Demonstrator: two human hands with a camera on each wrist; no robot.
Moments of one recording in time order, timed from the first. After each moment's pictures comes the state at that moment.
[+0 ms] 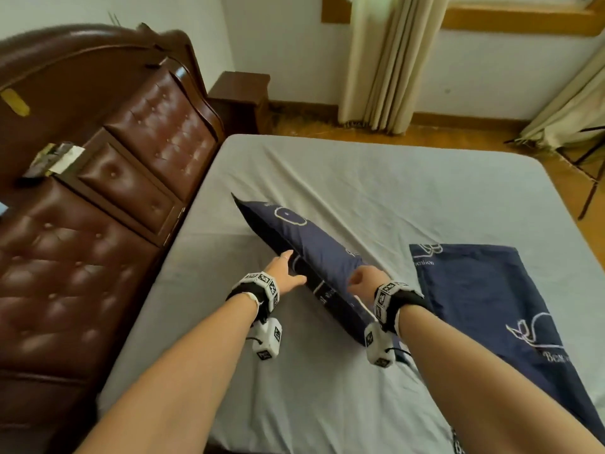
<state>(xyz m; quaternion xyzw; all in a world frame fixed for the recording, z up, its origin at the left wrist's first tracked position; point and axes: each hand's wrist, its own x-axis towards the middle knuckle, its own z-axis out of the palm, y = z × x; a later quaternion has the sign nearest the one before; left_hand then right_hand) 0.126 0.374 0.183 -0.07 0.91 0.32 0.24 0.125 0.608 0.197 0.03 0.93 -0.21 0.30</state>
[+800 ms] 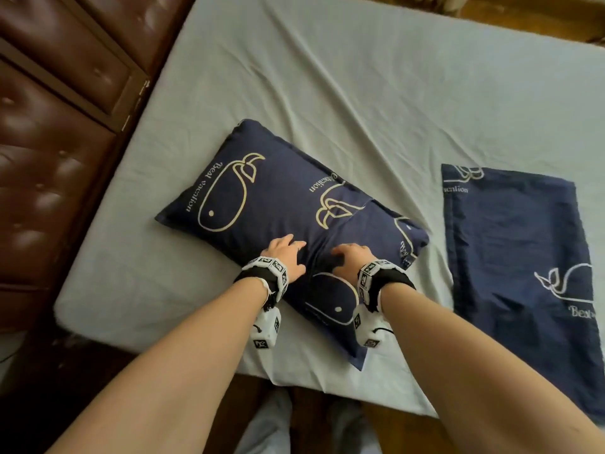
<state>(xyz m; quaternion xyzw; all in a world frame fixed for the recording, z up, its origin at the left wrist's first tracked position) 0.179 0.413 -0.022 -0.04 0.92 0.17 0.35 0.150 0.601 -0.016 -0.05 0.90 -0.13 0.41</state>
